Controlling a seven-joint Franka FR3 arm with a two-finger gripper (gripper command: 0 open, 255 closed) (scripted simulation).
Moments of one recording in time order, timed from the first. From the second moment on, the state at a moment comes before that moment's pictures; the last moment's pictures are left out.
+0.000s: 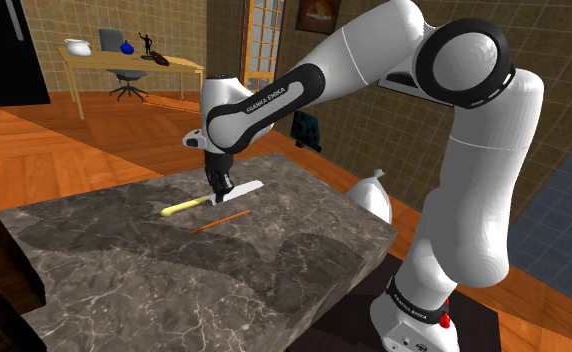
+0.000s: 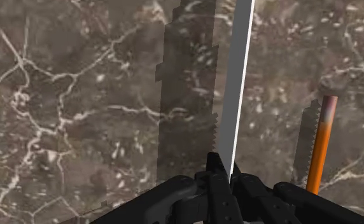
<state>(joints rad) 0.28 0.21 -0.04 -2.06 -0.01 2.27 -1.09</state>
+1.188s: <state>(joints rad) 0.28 0.12 -0.05 -1.97 -0.02 2.08 -1.10</state>
